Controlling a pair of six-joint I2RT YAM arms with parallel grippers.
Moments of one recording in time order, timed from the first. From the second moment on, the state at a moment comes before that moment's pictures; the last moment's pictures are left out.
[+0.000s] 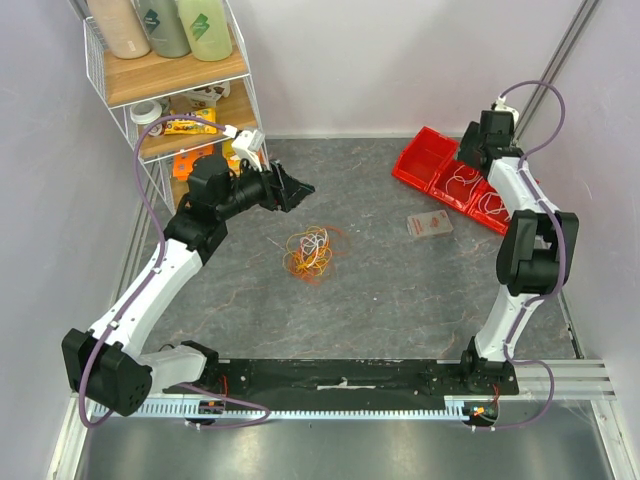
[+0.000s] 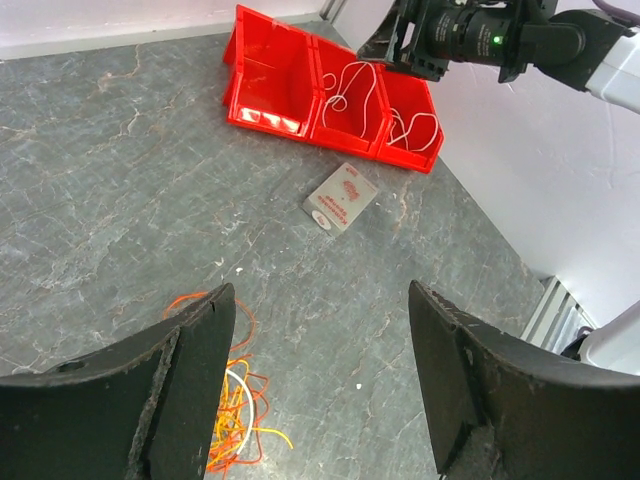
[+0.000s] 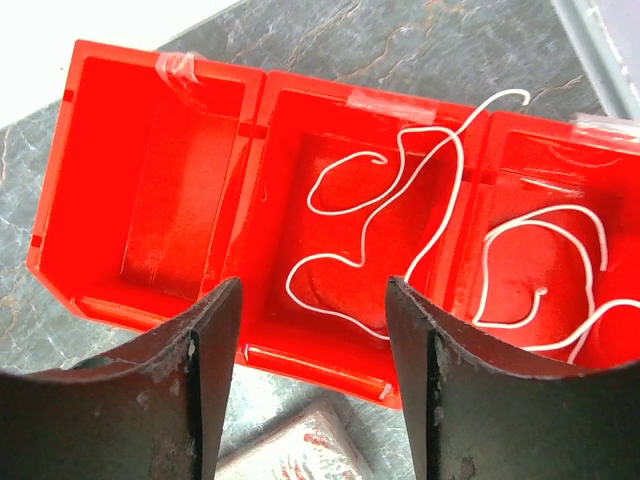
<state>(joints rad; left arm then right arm) -0.39 1.19 1.10 -0.07 0.45 -0.39 -0.07 1.93 1.59 -0.32 0.19 0.31</state>
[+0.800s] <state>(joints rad) -0.39 1.21 1.08 -0.04 0.53 -0.45 -0.28 2.18 1.76 -0.15 0.07 0.37</state>
